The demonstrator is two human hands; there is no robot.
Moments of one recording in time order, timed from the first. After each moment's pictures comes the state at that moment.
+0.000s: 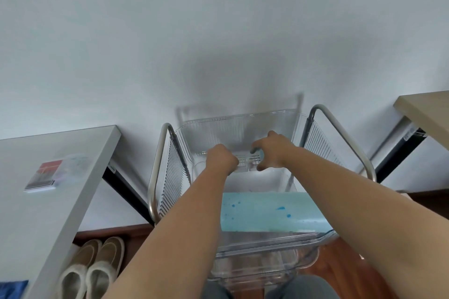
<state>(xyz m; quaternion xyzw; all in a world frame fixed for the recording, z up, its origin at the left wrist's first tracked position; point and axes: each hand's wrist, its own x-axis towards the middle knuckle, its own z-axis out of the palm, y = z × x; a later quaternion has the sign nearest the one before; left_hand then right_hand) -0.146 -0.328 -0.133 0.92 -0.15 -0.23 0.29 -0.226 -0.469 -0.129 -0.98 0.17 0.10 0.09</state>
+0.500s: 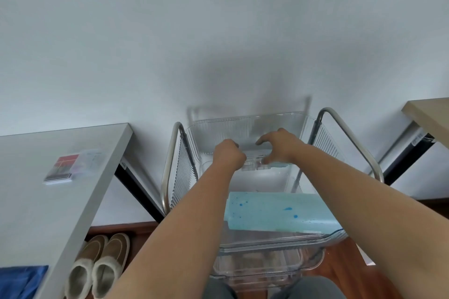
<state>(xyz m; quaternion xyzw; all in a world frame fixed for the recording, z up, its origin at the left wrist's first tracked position) -0.146 -0.319 -0.119 0.91 -0.18 -0.20 0.32 -0.227 -0.466 -0.112 -0.97 0.17 0.06 0.14</state>
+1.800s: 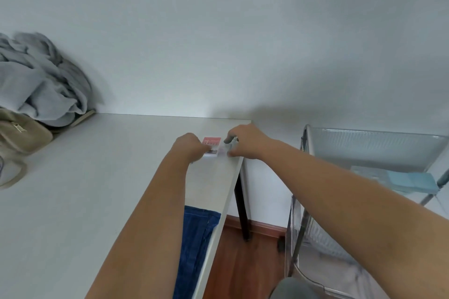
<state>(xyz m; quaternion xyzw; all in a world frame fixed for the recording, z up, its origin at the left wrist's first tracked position) -0.030 0.033 -0.029 0.97 -0.03 -0.10 0.21 -0.072 -0.147 -0.039 -0.96 -0.06 -0.01 0.27</state>
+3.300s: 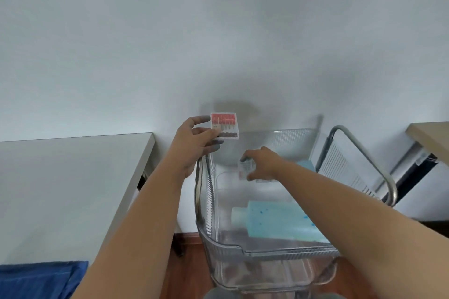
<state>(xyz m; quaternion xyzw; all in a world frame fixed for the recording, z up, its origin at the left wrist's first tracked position) -0.119 -0.190 -0.018 0.63 -0.18 -0.23 0.72 -0.180 -0.407 -0.127 -0.97 0.16 0.06 0.20</state>
